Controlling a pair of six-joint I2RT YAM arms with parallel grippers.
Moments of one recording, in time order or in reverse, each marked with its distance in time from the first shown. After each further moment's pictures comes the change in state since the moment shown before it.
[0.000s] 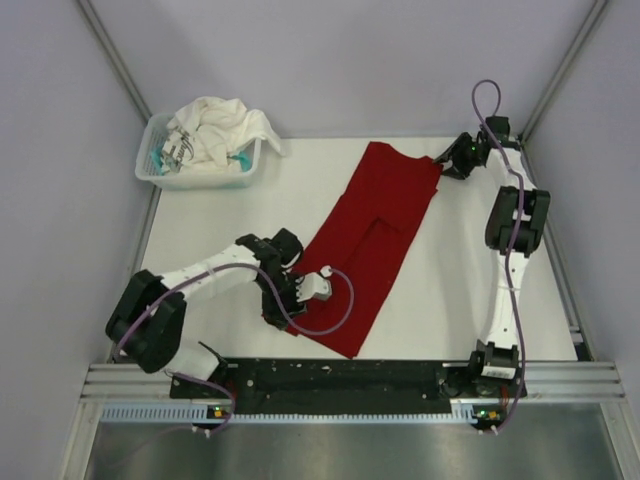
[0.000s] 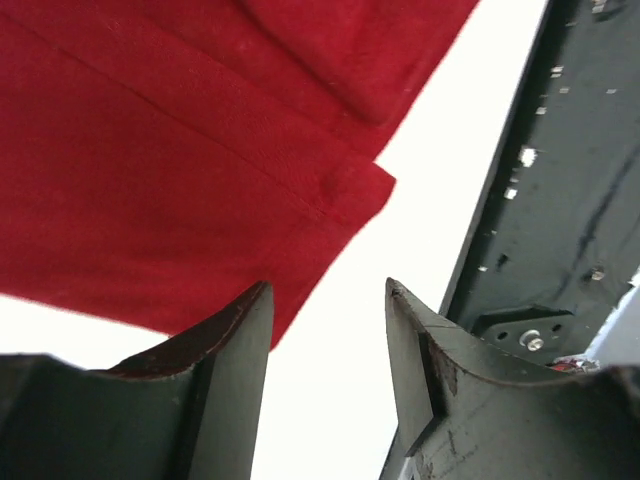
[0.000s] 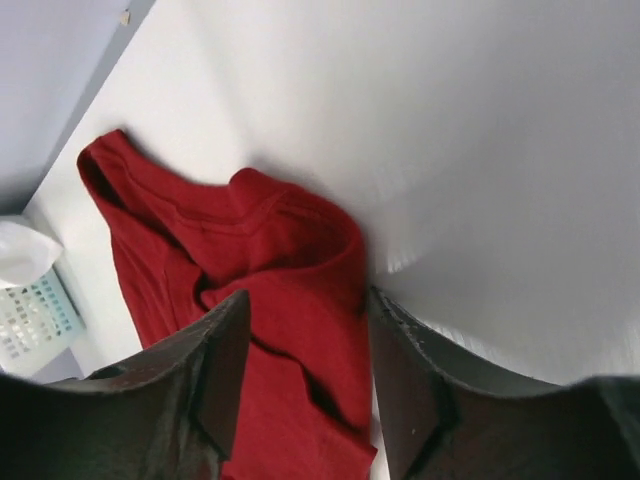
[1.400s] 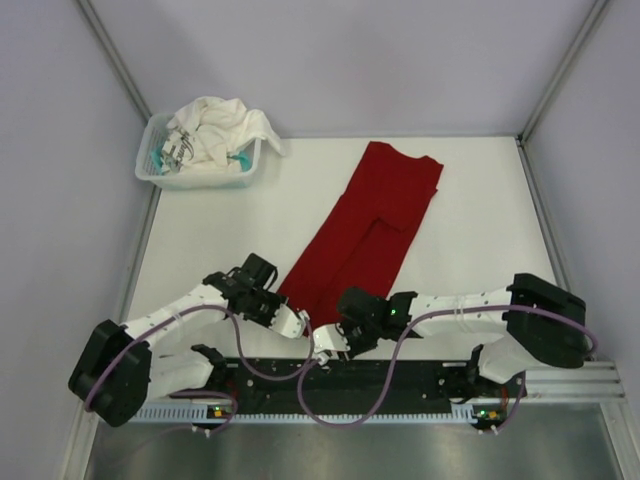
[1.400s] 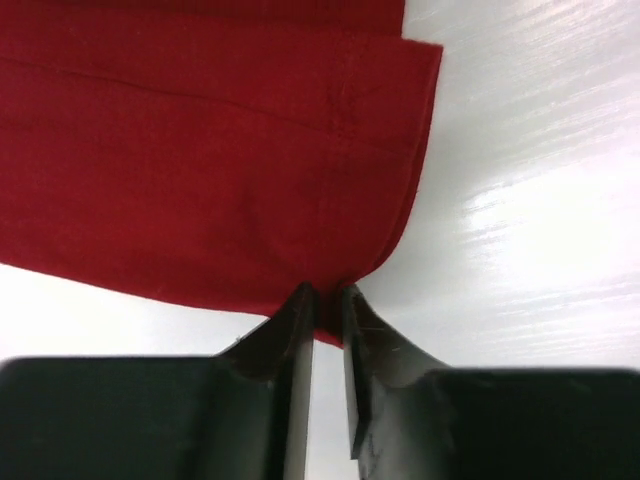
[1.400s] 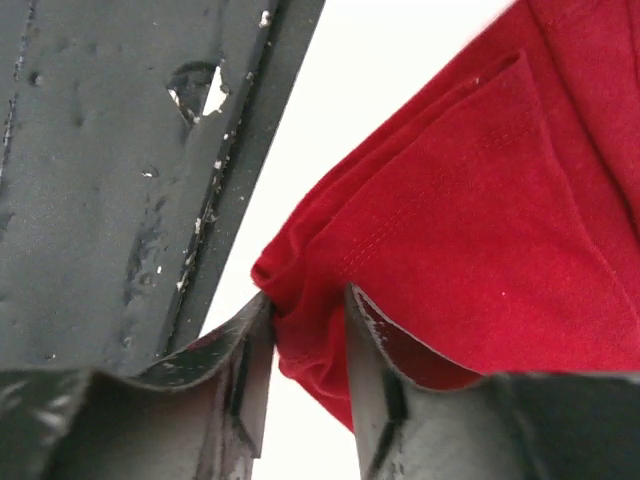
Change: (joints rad) left arm 0.075 -0.372 -0.362 0.287 -0.075 0.664; right arm 1.360 -1.118 -1.564 0.288 0.232 -1.377
